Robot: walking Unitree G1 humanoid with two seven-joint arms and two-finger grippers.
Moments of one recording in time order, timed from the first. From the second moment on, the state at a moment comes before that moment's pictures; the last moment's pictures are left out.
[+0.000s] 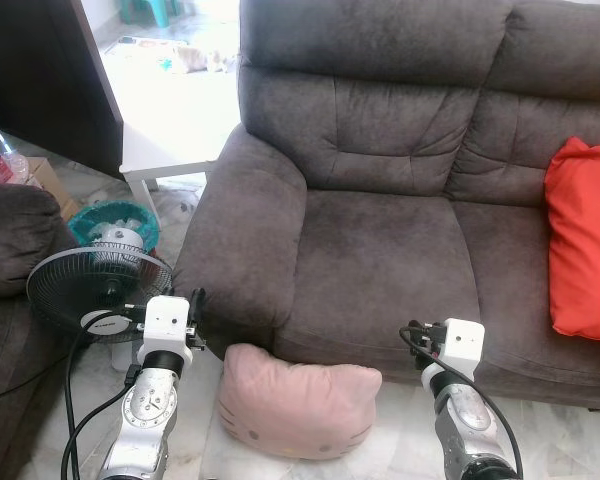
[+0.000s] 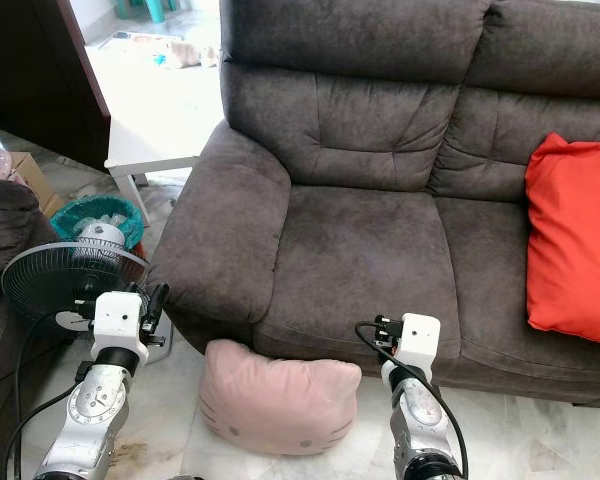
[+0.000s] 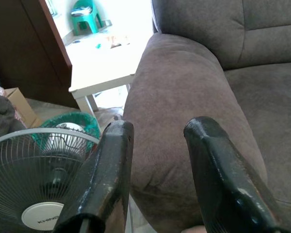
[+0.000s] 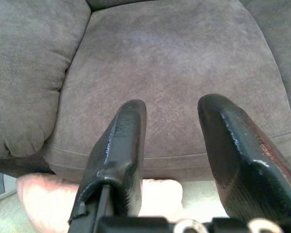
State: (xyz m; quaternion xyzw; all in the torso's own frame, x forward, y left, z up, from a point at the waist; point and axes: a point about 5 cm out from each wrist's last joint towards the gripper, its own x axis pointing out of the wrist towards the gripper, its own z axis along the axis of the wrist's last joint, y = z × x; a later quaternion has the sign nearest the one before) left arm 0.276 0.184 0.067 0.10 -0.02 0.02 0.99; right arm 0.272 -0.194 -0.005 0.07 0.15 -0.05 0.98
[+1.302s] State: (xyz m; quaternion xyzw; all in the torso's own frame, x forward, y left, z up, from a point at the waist) left arm 0.277 0.171 0.073 0.10 -0.04 -0.02 0.99; right arm 0.283 -0.160 0.007 0.08 0.11 -0.04 0.99
